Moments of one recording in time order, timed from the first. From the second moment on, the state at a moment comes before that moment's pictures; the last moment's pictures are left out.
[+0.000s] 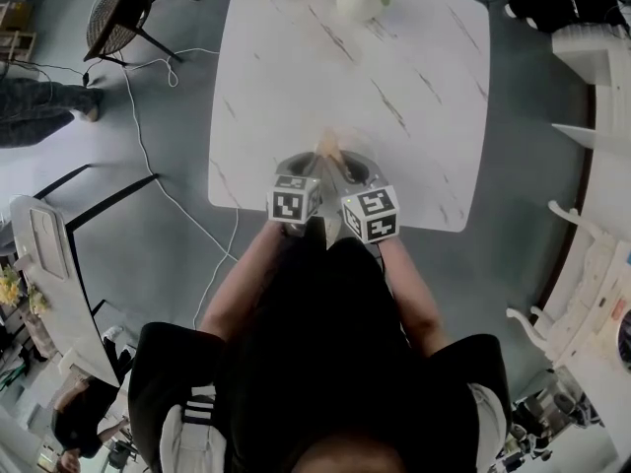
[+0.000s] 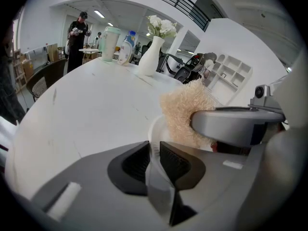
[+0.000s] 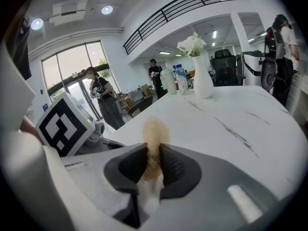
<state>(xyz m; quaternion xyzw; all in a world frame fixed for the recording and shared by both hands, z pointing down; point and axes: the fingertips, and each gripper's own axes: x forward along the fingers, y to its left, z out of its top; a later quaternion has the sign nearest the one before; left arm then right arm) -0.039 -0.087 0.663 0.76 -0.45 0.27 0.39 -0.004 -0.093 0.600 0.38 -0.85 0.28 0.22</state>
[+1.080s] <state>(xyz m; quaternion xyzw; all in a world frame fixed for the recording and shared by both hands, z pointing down) -0.040 -0.085 0.662 0.76 -0.45 0.27 0.39 -0.001 -0.085 0.617 0.38 -0.84 0.31 0.23</state>
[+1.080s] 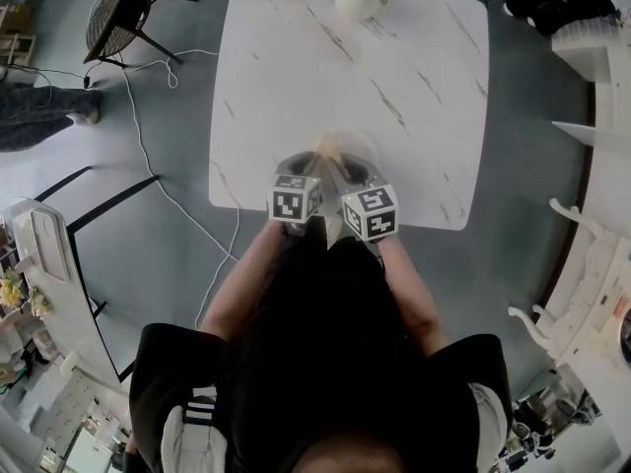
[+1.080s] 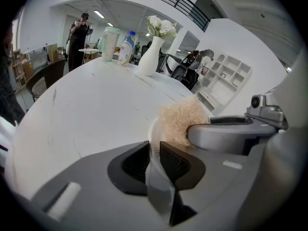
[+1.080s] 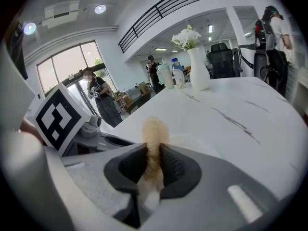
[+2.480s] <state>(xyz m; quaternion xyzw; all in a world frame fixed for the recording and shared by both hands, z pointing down) -0.038 -0.086 0.662 0.76 -0.45 0.27 0.39 0.065 -0.082 0.626 0.44 -0.80 0.33 0.23</state>
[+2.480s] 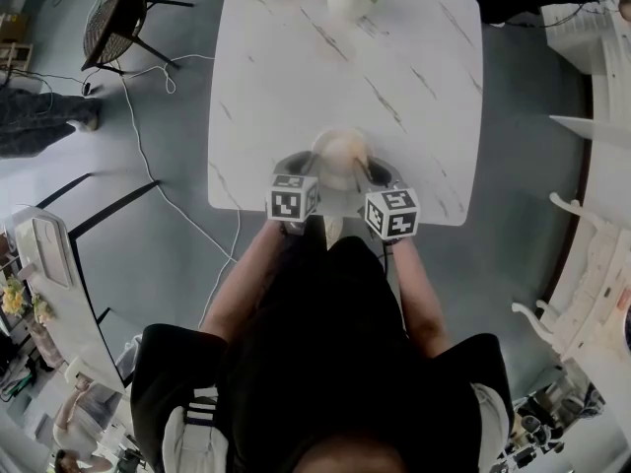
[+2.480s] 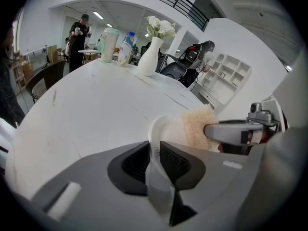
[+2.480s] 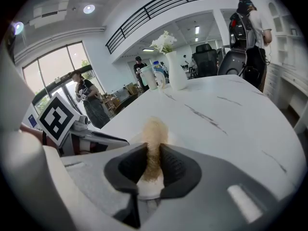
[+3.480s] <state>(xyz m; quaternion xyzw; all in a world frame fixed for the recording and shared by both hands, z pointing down) -0.036 -0.085 0.658 0.76 -0.45 0.27 0.38 0.101 -0.078 0.622 0.47 -0.78 0.34 0.23</state>
